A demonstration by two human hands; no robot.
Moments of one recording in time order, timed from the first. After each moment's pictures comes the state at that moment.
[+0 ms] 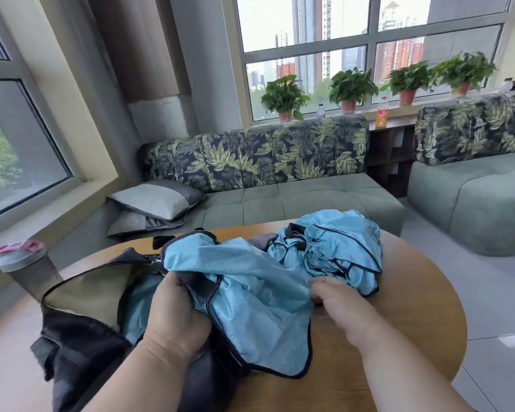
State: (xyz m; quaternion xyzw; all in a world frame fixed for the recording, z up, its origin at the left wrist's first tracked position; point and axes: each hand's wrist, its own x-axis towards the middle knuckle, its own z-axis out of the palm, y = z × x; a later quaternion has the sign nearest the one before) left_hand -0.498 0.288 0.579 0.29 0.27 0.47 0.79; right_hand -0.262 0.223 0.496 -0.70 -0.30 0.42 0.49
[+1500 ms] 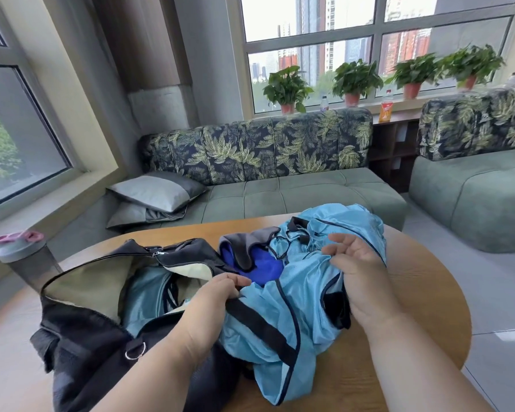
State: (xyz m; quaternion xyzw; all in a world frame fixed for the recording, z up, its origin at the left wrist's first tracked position) left_hand -0.496 0.296 0.536 0.56 0.48 0.31 0.60; right_hand -0.258 0.228 0.517 -0.52 -0.26 0.33 0.74
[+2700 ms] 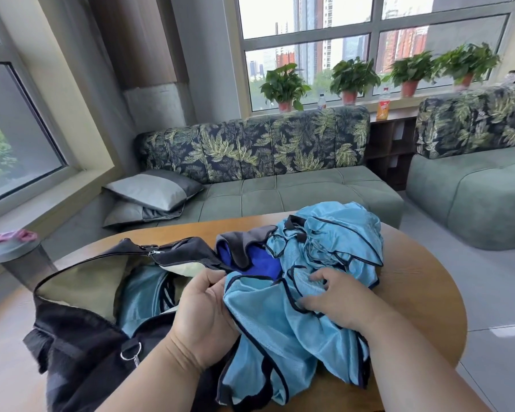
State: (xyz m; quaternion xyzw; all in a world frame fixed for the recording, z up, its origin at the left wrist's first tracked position) left_hand -0.491 0.298 0.530 0.32 0.30 0.31 0.85; right_hand -0.257 0.217 0.508 -0.80 -0.44 0.31 0.28
